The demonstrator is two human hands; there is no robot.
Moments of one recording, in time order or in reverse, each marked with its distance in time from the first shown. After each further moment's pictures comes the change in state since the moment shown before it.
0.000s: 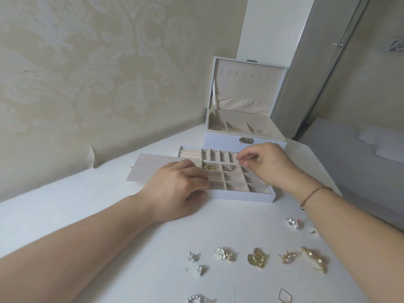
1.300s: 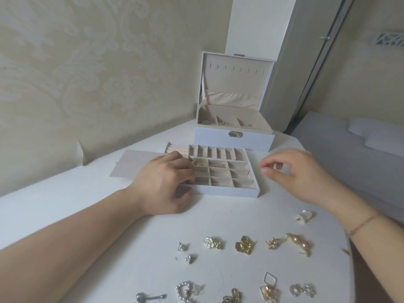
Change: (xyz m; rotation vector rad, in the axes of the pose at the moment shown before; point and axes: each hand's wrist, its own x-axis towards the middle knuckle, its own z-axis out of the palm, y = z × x) left_hand 0.004 0.007 -0.010 0.006 -0.082 -0.093; right_hand -0.068 0.034 -0.041 -0.097 0.061 -0.153
